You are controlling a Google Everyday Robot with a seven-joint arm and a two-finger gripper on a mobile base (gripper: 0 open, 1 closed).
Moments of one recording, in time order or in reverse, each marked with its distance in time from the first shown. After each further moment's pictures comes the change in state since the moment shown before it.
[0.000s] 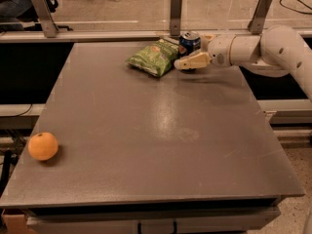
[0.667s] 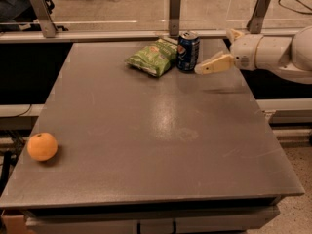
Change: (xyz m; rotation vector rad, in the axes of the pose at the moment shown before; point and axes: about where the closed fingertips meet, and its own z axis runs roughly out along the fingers) arm -0.005 -0.002 -0.065 0.093 0.025 -0.031
